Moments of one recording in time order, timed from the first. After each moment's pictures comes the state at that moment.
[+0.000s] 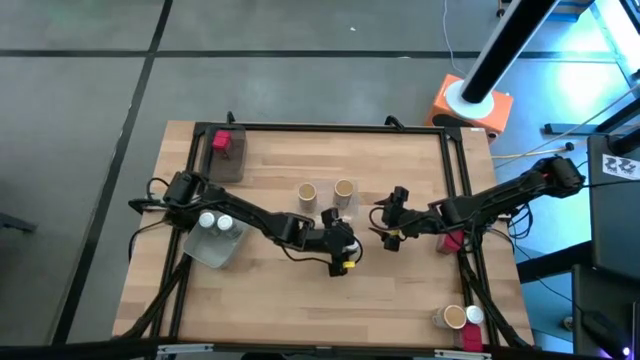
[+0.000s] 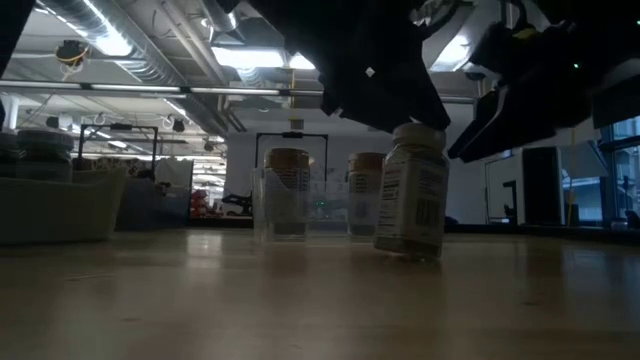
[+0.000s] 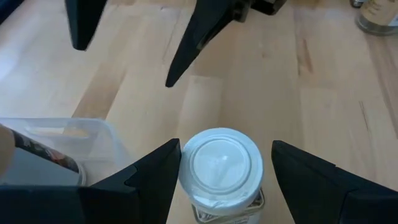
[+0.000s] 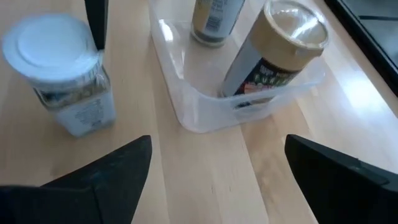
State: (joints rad) left arm -0.26 1.99 1.42 -0.16 -0.37 -0.23; right arm 0.29 1.17 0.54 -0.13 0.48 0.18
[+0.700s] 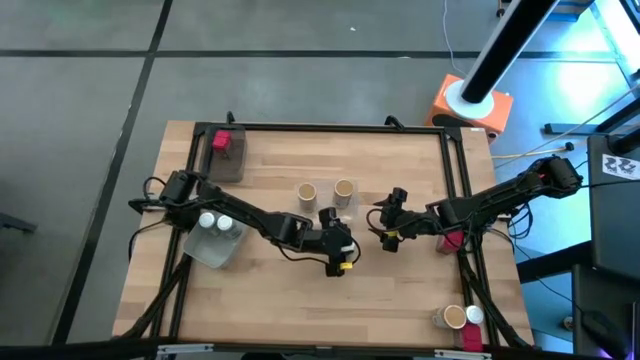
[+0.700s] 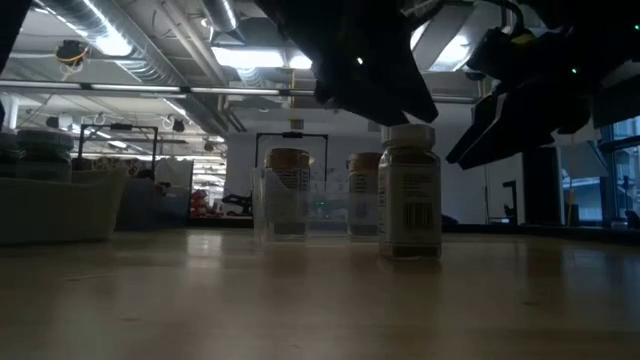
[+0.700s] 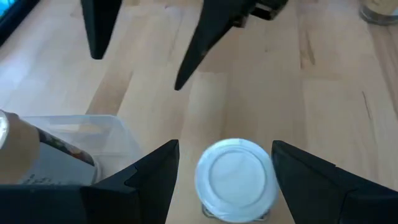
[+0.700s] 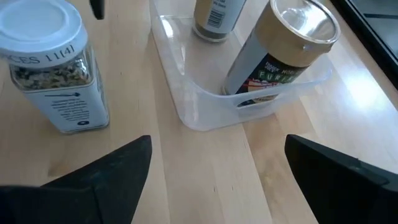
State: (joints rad) left arm -0.27 1.96 1.43 -0.21 -0.41 -0.20; right arm 0.29 1.20 0.54 -0.11 0.48 0.18
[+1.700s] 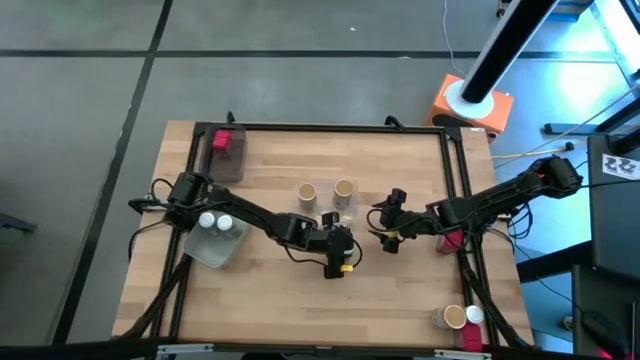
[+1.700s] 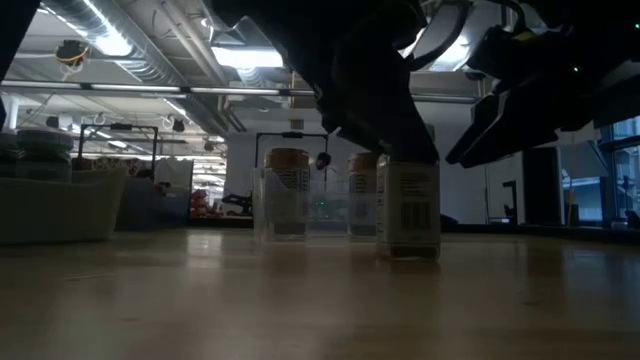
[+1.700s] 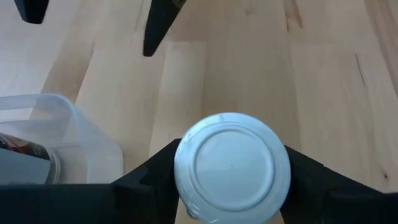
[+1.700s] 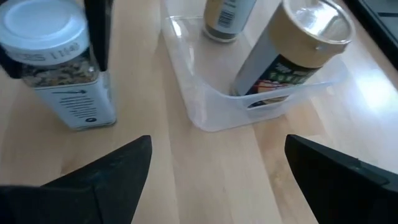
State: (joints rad) left arm -0.24 2.02 1.43 -0.22 -0.28 -0.17; right arm 0.29 1.20 0.54 -0.11 0.45 0.18
